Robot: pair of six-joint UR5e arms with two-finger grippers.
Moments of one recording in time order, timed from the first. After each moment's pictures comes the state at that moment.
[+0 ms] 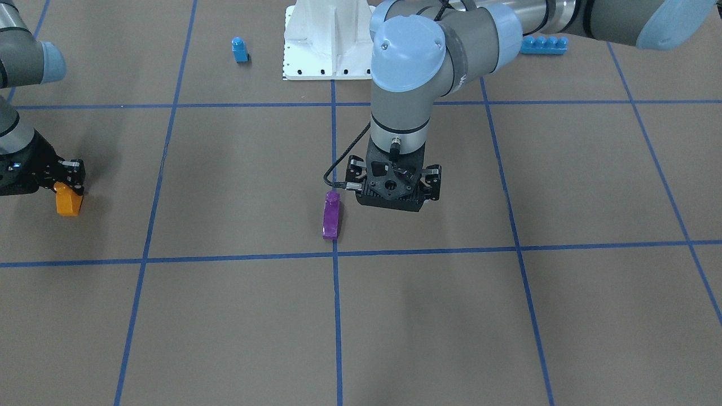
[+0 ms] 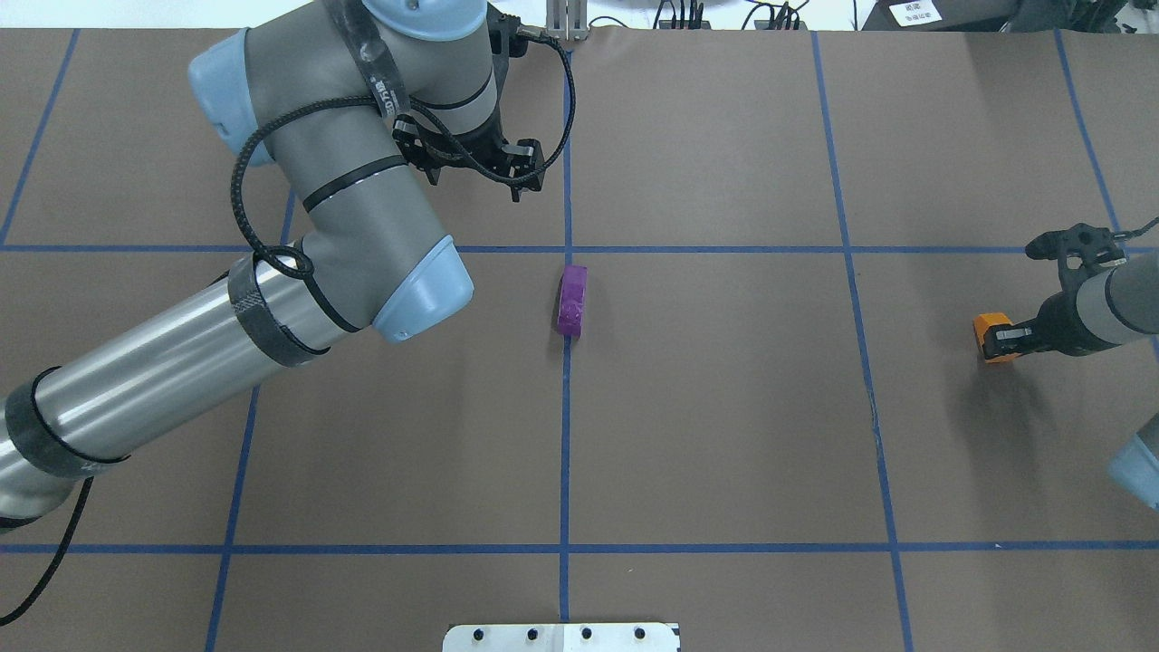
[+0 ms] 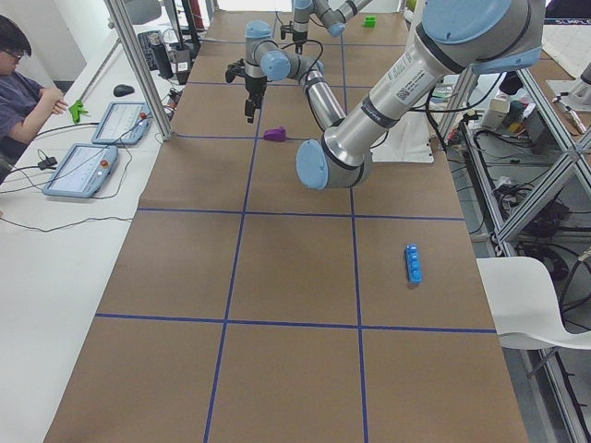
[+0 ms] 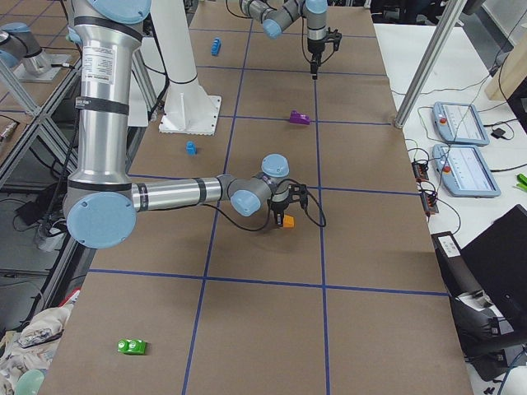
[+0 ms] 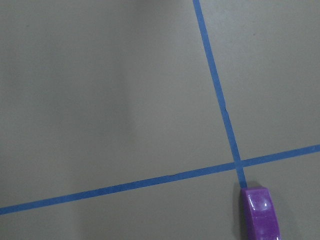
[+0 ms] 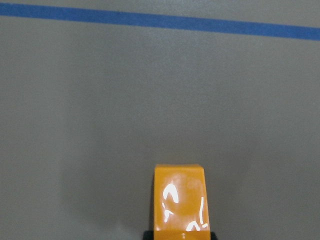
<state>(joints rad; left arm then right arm) -0.74 -2.50 -1.53 -1.40 -1.93 -0.82 0.89 -1.67 1.68 -0.98 2.06 0.81</state>
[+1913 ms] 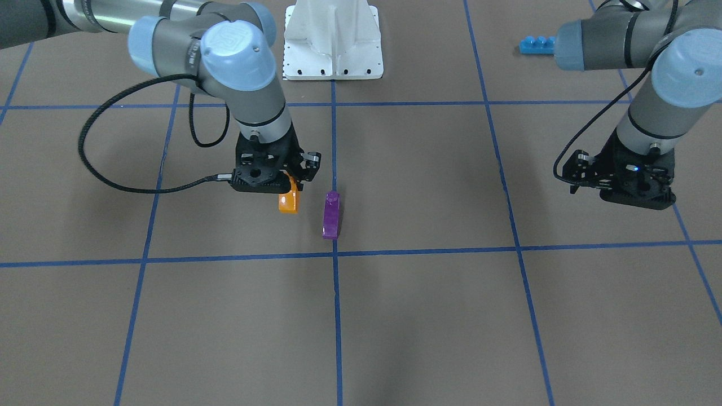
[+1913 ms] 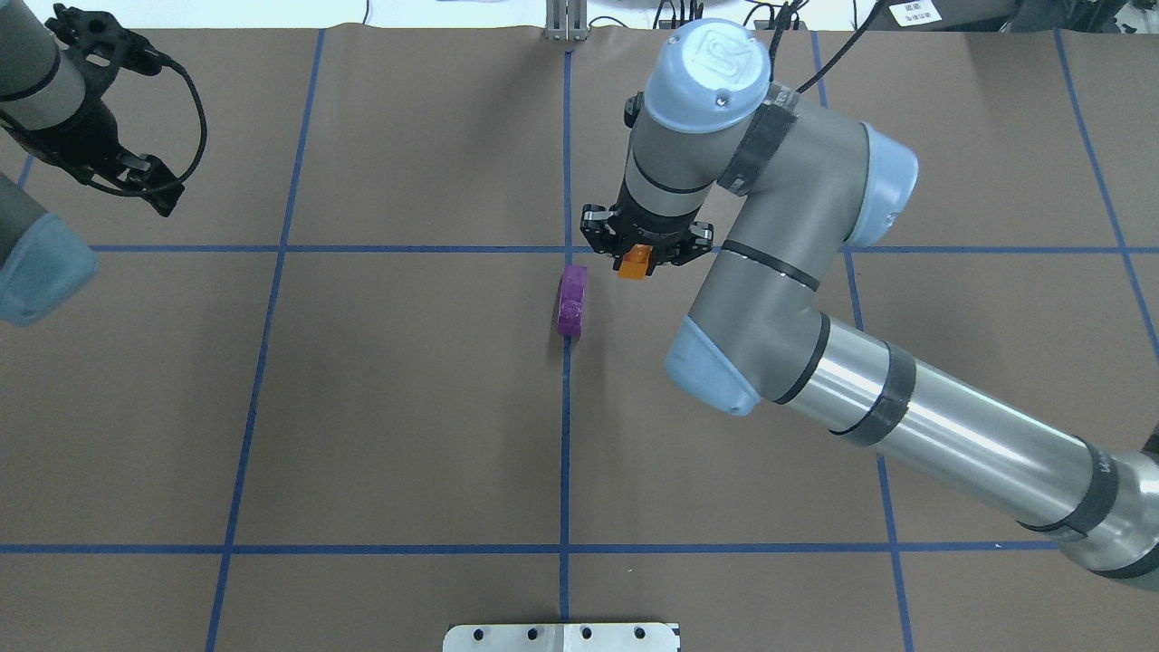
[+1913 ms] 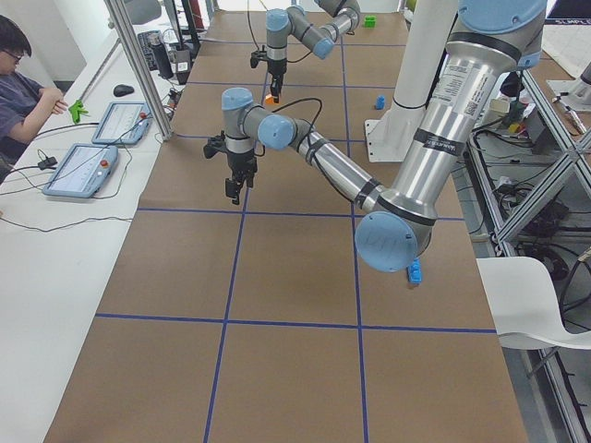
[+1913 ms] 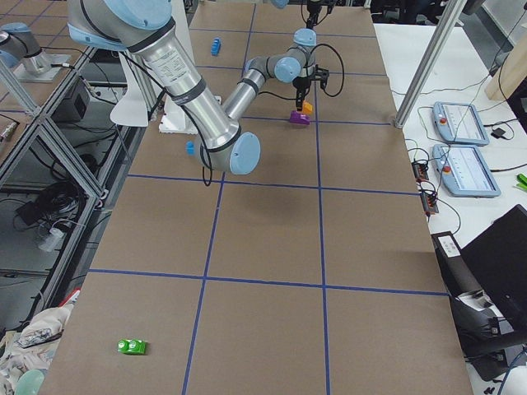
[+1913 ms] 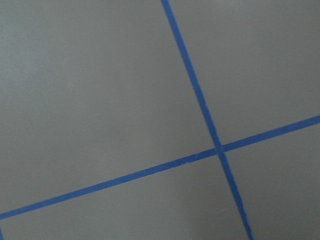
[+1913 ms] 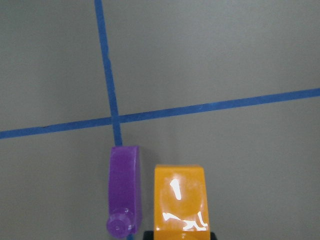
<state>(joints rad) -1.06 -1.92 -1.83 -1.35 -2.04 -0.30 0.64 -0.76 1.59 -1.65 1.97 1.27</state>
